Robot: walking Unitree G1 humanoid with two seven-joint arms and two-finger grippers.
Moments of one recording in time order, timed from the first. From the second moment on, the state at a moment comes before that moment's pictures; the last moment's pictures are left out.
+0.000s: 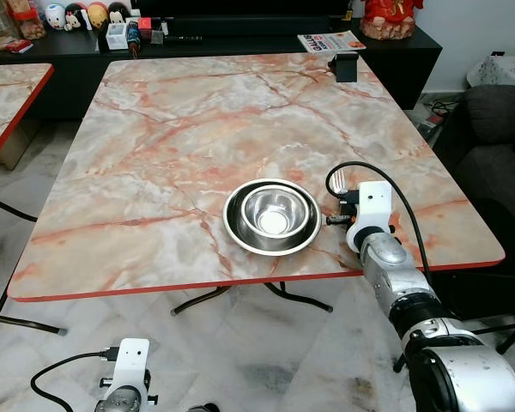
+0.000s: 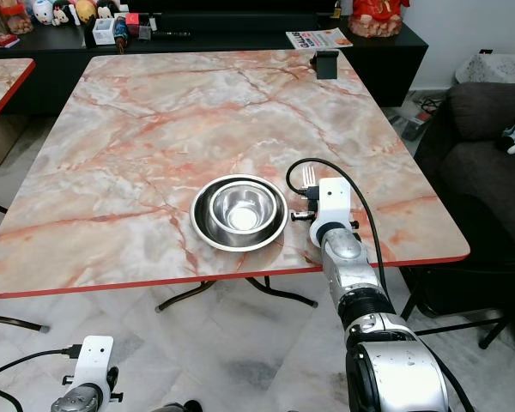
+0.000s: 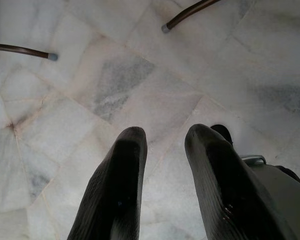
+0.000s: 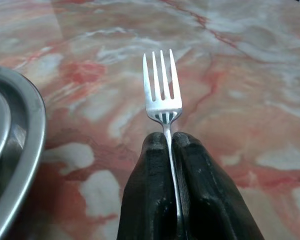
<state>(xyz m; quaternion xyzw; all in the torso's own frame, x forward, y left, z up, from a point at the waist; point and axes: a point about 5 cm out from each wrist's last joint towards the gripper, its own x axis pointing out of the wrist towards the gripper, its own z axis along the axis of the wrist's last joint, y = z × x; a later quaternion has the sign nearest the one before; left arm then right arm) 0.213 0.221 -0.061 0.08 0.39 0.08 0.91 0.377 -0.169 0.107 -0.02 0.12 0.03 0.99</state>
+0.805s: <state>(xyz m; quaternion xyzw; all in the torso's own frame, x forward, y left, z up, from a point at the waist) 0.213 0.221 -0.061 0.09 0.39 0.08 0.91 0.376 -0.170 0.102 -0.03 0.13 0.03 0.99</state>
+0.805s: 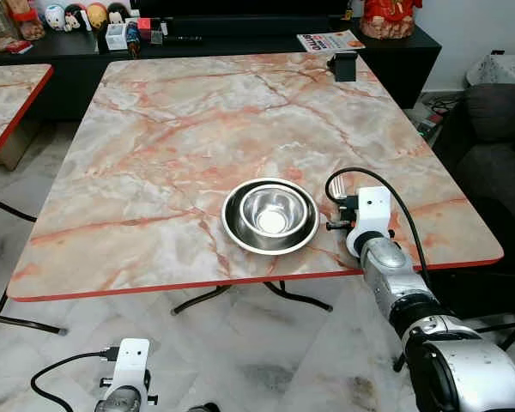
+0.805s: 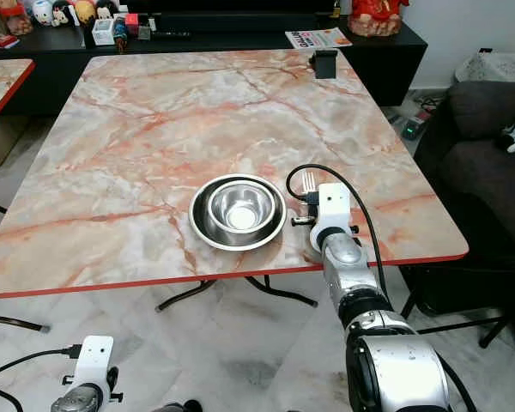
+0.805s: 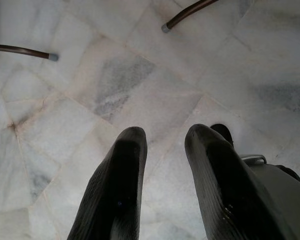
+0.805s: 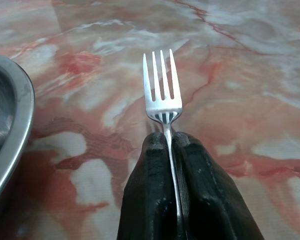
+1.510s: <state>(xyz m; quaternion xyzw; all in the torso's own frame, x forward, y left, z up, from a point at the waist) 0.213 0.221 -0.061 0.09 0.39 0.08 0.91 0.374 -0.172 0.097 -0.04 0.13 0.03 0.99</state>
